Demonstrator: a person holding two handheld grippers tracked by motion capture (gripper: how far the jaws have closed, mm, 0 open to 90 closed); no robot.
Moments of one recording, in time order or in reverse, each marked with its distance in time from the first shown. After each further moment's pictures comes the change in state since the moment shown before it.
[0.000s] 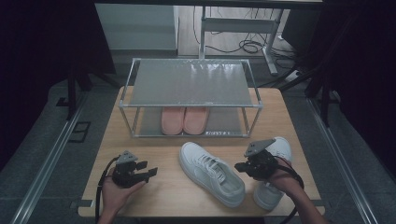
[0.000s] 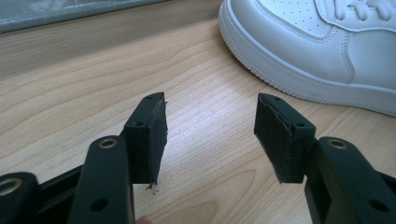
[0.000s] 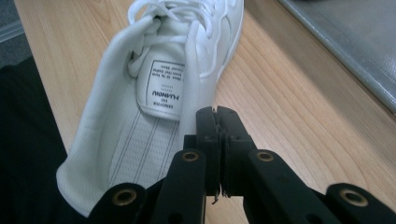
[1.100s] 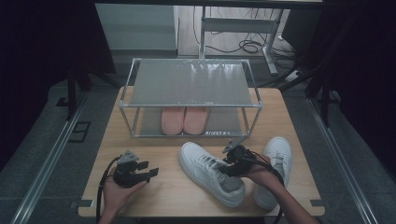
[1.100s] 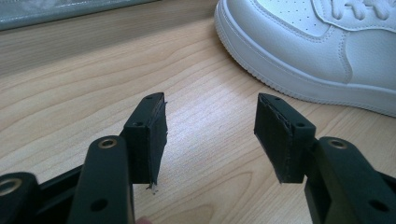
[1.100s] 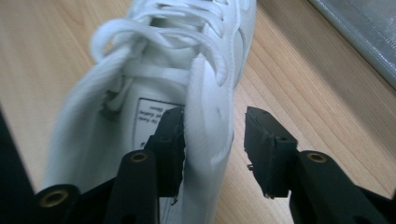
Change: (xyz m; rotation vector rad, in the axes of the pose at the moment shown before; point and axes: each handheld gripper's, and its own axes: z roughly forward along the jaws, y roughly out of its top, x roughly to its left) left arm 0.000 0.000 0.004 0.005 -0.012 0.000; right arm 0.007 0.032 0.053 0.113 -0.025 0.028
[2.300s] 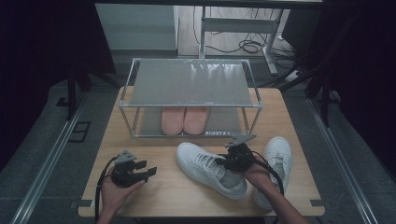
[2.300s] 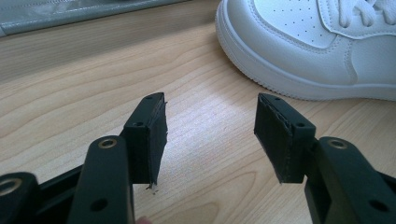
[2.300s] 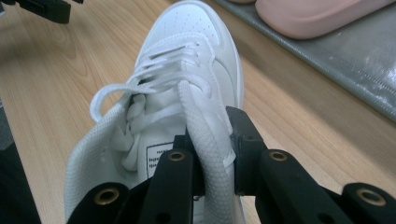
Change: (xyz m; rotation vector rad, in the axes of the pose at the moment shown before) left arm 0.002 0.000 -0.005 -0.015 0.009 -0.006; right arm 0.002 0.001 -0.004 -0.227 0.004 0.127
